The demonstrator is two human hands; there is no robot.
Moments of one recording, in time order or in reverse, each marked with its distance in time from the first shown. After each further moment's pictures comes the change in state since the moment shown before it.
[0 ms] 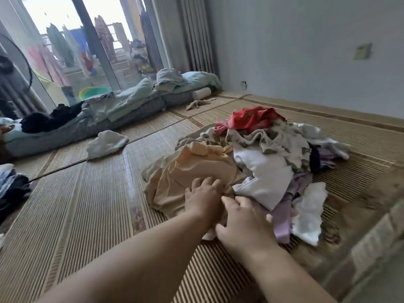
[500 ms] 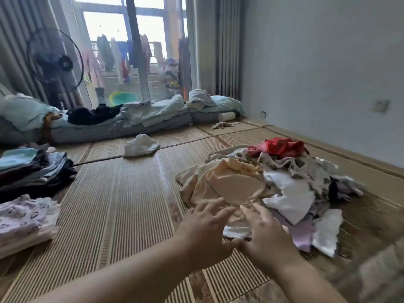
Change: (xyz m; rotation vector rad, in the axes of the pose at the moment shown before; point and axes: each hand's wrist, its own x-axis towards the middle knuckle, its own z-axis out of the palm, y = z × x) left_hand -0.154 -0.060 -0.074 0.034 0.049 0.232; right_hand -0.060 -0.038 -0.009 -0.156 0.055 -0.212
